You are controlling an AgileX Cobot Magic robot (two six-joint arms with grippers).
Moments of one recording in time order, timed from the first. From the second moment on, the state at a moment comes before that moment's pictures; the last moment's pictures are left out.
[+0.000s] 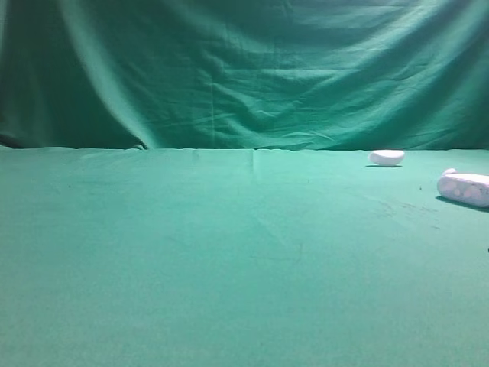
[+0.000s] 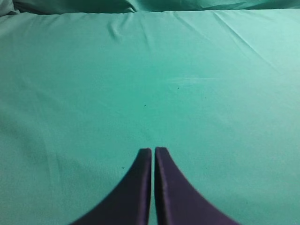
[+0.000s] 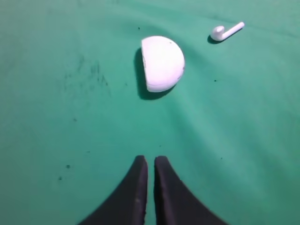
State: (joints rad) left arm -0.14 -0.01 0.02 -0.06 0.34 0.04; right arm 0.22 1.22 -0.79 -0.02 0.78 -0.09
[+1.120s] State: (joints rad) left arm -0.14 -0.01 0.02 -0.06 0.34 0.04; right arm 0.28 1.83 -1.10 -0.17 0.74 0.15
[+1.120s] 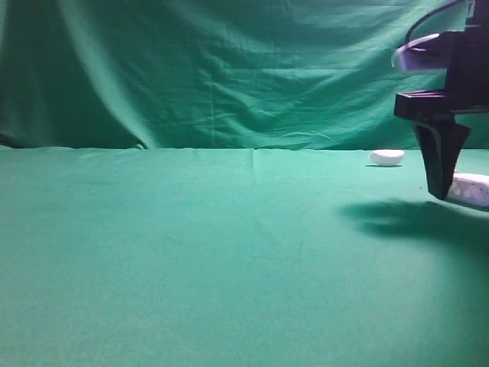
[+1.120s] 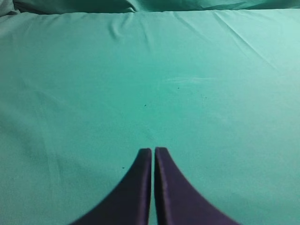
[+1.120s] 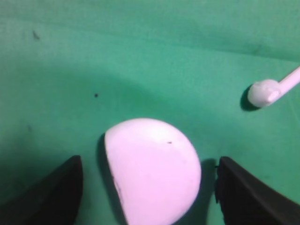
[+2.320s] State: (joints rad) left arm -0.14 -0.01 0.02 -0.06 0.34 0.04; right arm 0.81 2.22 -2.04 -0.10 1.06 0.11
